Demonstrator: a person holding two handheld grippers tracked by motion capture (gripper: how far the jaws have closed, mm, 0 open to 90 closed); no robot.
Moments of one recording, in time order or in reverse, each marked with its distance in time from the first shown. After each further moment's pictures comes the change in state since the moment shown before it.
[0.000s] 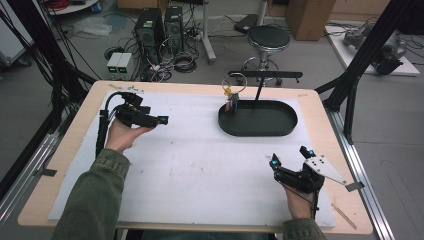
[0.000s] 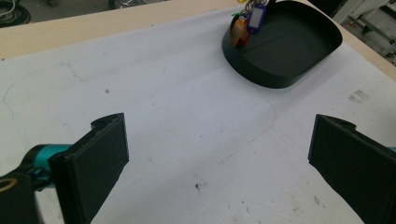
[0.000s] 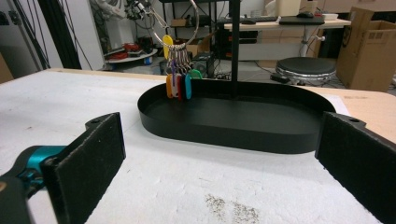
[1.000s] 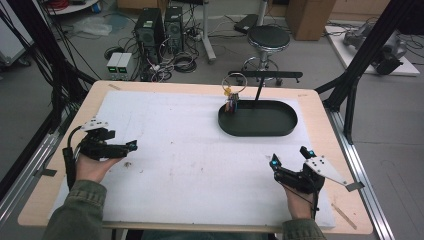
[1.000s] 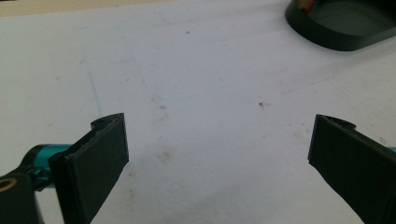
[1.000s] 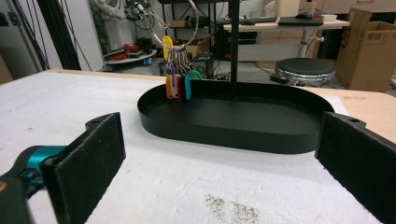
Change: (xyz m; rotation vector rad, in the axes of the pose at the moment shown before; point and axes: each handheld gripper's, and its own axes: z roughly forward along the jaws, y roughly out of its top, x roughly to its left) left arm 0.012 -0.097 -0.066 -0.097 0.234 -0.034; right arm 0.001 0.000 -0.001 -0.004 0.000 -0.004
